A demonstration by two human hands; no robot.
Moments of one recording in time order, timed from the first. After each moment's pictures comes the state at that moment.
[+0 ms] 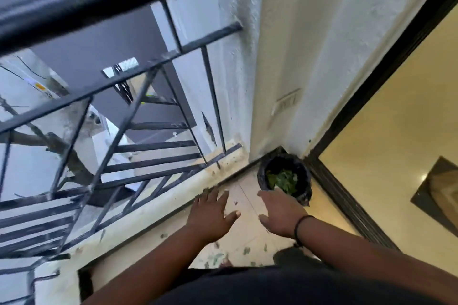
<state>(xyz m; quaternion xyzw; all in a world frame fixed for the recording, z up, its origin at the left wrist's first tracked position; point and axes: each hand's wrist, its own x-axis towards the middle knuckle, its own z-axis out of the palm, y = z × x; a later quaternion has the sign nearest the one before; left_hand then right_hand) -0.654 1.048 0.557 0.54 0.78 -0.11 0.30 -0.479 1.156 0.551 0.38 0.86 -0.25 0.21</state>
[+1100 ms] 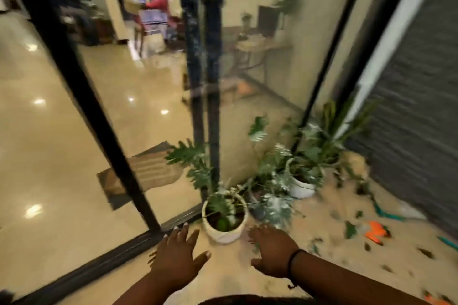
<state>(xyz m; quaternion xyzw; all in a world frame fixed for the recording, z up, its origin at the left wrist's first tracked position) -0.027 0.883 0.659 0.94 0.18 -0.28 0.12 0.109 0.667 0.645 0.88 0.40 -0.27 0.02</state>
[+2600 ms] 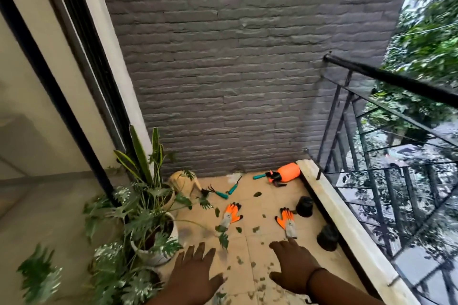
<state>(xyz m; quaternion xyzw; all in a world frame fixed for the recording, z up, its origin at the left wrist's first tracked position) 0.294 0.614 0.686 0.88 -0.37 -0.30 -0.07 0.151 0.393 0.661 0.94 -0.20 -0.23 -0.13</state>
